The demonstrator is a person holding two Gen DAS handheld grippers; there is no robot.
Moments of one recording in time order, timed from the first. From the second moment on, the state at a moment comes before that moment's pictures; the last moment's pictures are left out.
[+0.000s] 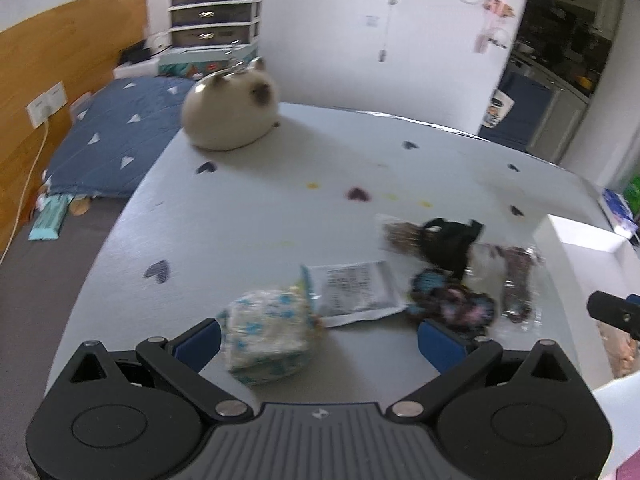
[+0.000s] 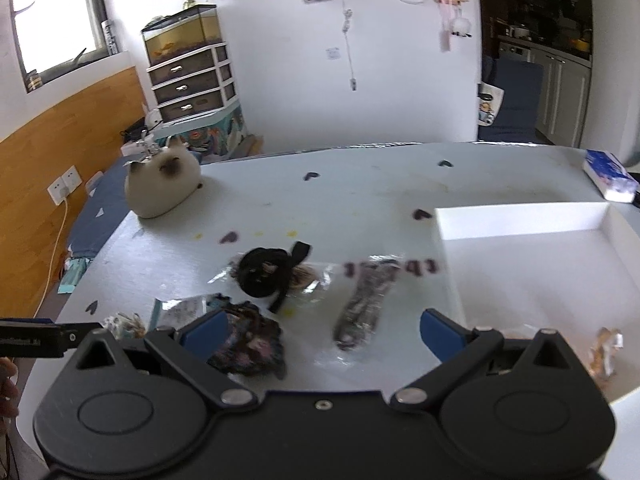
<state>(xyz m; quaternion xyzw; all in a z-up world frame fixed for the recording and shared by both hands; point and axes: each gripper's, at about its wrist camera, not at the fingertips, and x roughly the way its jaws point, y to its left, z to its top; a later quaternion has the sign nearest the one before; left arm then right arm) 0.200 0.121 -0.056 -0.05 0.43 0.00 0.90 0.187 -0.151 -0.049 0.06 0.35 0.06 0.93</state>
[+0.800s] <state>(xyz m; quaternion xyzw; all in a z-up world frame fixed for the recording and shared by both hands) 0.234 0.170 -0.088 -0.09 0.46 0.03 0.88 0.243 -0.053 -0.097 -0.02 0.40 0.17 0.90</state>
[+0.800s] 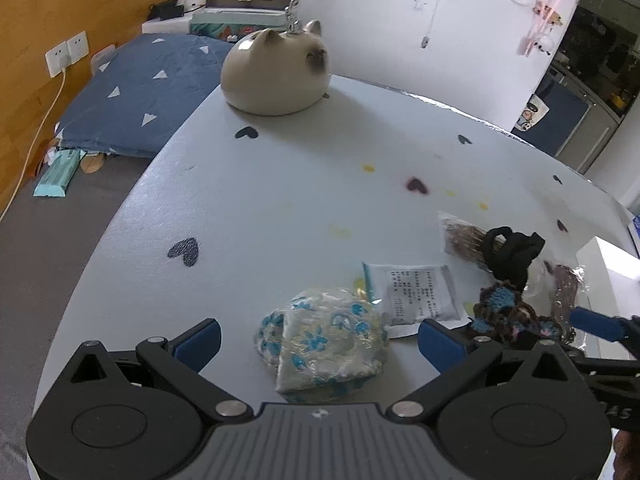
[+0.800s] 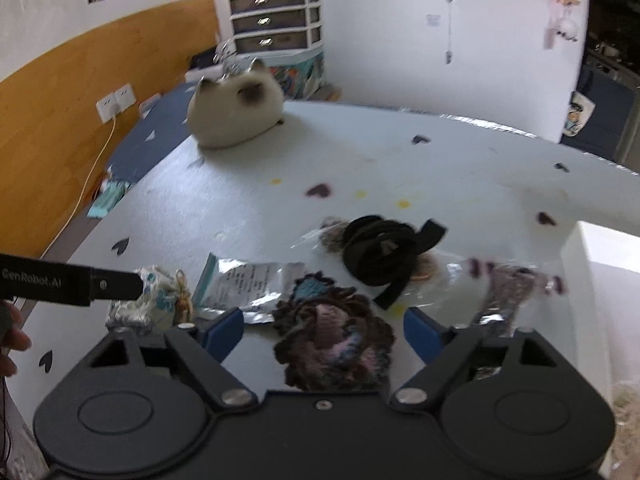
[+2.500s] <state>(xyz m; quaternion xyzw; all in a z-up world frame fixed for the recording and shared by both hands) 0.236 0.163 -0.106 -0.12 0.49 0.01 0.86 0.234 -0.062 -0.101 -0.03 0.42 0.19 0.89</state>
